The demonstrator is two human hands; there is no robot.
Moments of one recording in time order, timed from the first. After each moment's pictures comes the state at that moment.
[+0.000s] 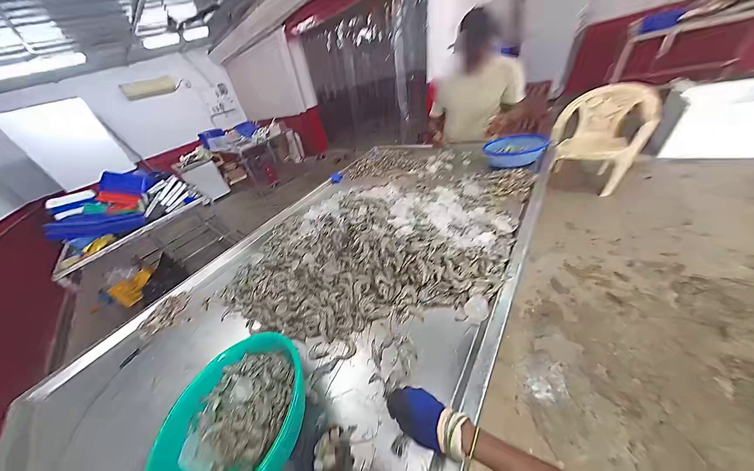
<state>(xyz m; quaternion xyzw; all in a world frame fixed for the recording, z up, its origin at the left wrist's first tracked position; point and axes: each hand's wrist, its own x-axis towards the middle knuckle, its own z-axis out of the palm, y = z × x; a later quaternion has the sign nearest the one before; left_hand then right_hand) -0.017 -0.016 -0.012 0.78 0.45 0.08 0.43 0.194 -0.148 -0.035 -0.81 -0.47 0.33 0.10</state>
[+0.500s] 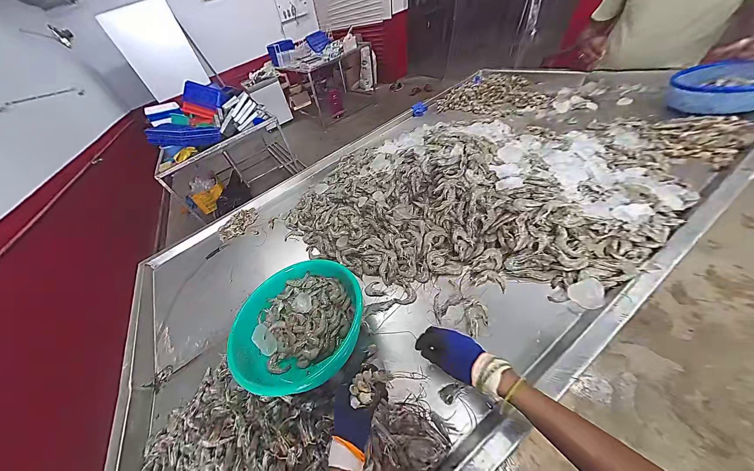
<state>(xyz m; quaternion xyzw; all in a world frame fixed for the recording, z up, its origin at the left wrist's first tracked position) -0.038 -0.024 0.030 0.65 0.53 0.14 0.53 0.203 -0.086 -0.036 -0.75 -0.55 0.35 0.12</state>
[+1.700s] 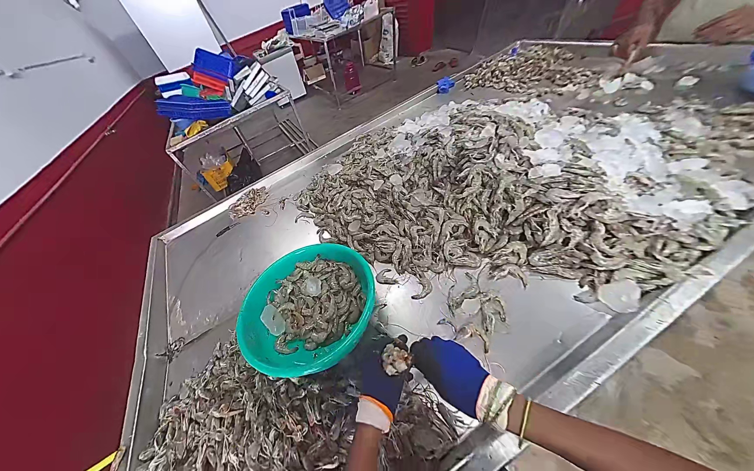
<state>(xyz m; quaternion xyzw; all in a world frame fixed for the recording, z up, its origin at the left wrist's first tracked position) -0.004 -0.017 -0.003 0.72 0.46 0.16 0.49 0.139 -0.081 0.007 -0.76 -0.57 0.31 -0.02</state>
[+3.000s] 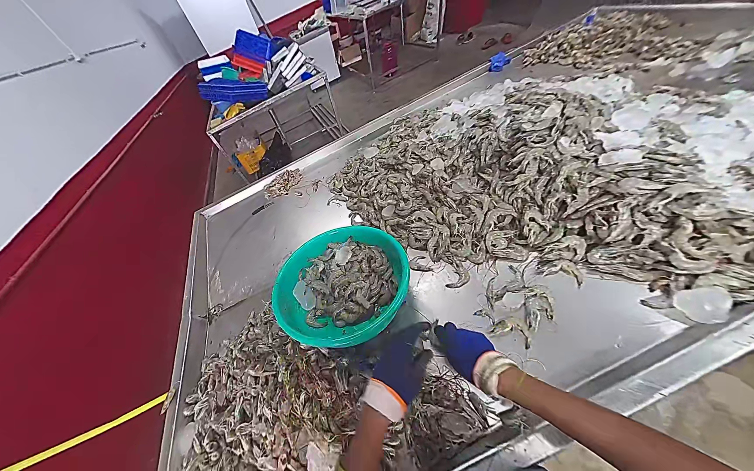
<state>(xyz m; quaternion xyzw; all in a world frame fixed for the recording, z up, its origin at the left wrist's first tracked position) -0.035 0.000 0.009 0.81 0.34 0.08 0.47 0.124 -0.048 -0.029 -0.80 -0.47 0.36 -0.07</state>
